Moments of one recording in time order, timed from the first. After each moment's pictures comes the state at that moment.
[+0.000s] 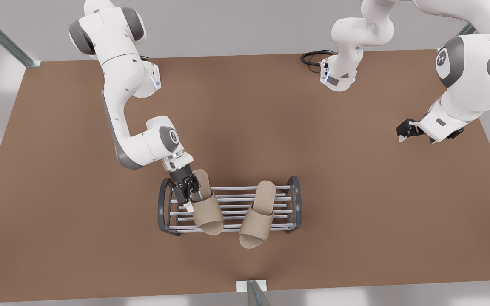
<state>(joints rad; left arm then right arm) -0.08 0.09 0.03 -1.45 0.07 1.52 0.09 0.52 0.51 -0.11 -1.58 -2.87 3.14 1.76</state>
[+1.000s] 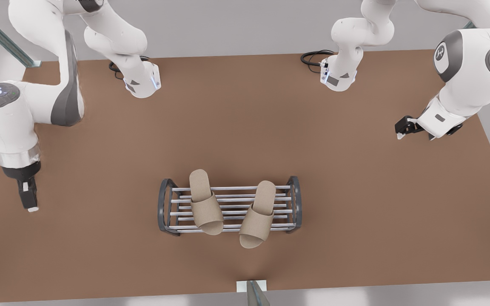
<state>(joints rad) -0.08 0.07 0.01 -1.45 0.07 1.51 0.04 -0.18 0.13 0.13 -1.61 -0.30 2.14 1.18</state>
